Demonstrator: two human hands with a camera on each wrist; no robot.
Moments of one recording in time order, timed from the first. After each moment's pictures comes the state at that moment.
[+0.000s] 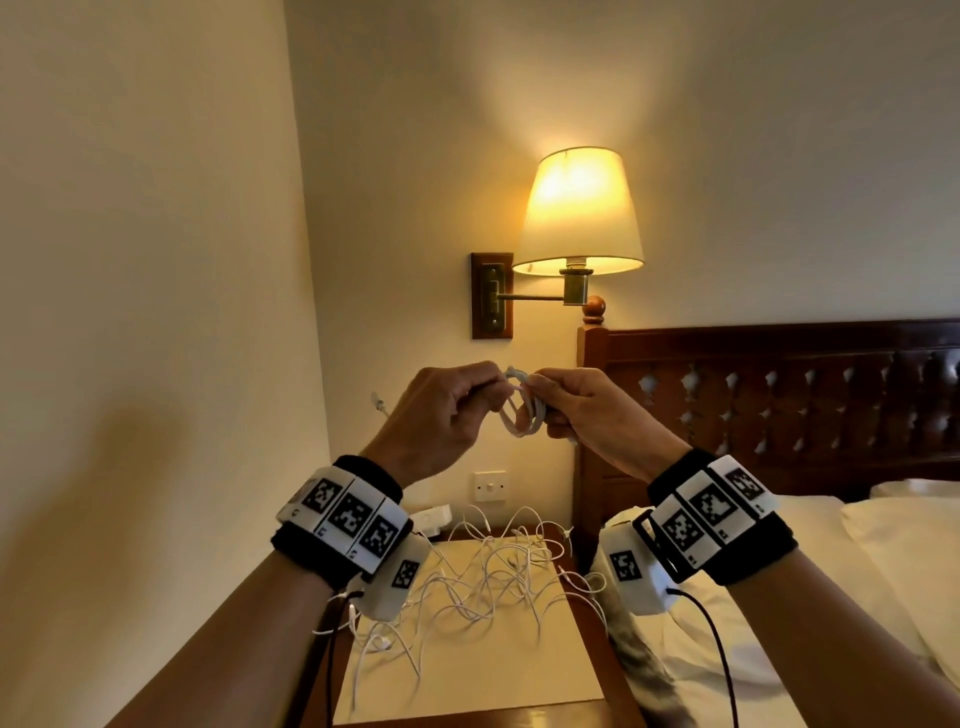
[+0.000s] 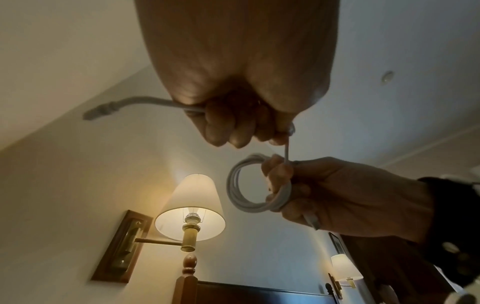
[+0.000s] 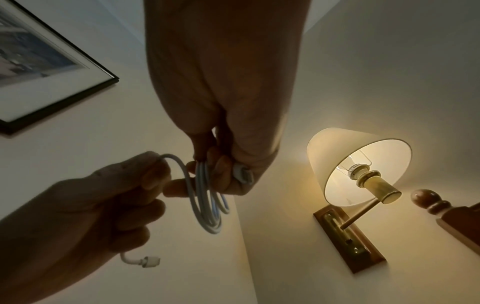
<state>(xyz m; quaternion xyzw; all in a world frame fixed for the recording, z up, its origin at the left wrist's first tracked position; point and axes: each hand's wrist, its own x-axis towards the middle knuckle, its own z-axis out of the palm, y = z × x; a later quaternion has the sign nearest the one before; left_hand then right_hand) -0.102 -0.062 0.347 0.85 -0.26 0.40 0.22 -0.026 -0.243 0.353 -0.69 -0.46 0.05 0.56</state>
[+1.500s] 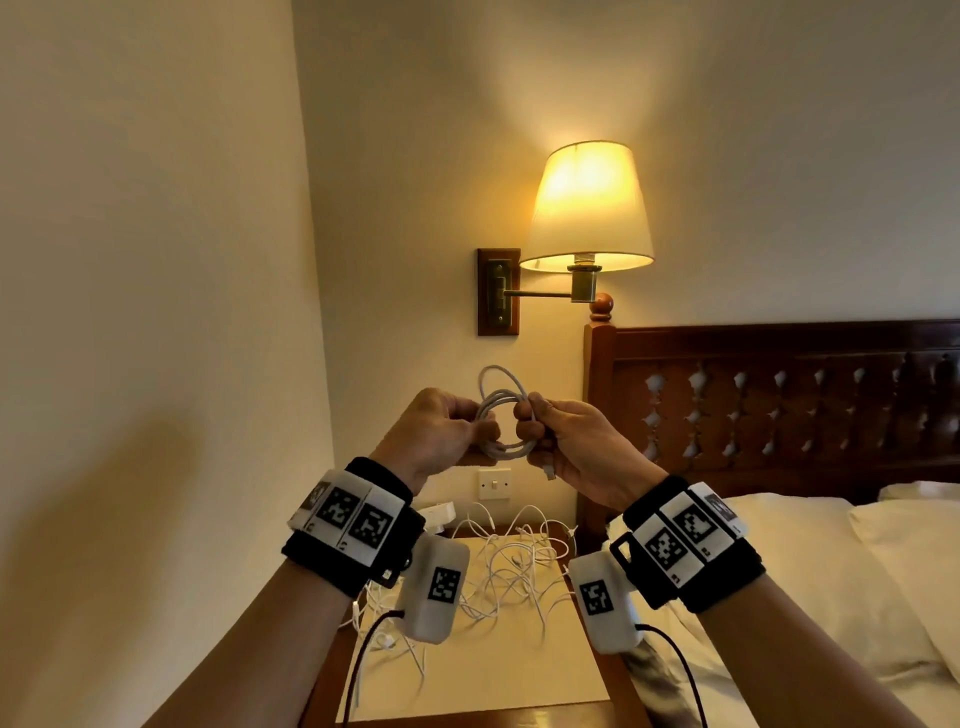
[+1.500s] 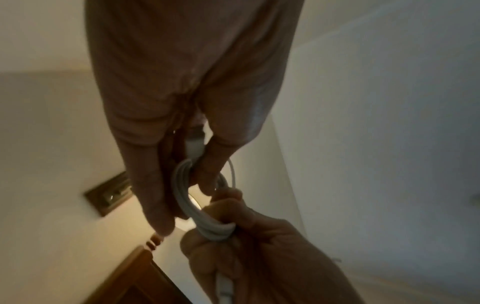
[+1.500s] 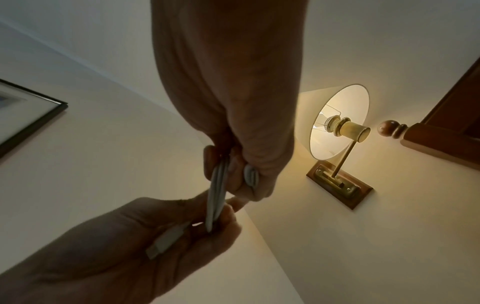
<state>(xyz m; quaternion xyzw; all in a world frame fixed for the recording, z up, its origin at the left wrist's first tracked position) -0.100 -0.064 0.339 0.79 0.04 0.18 0.59 -0.015 -0.213 0.321 -0.55 -0.32 0.23 0.73</state>
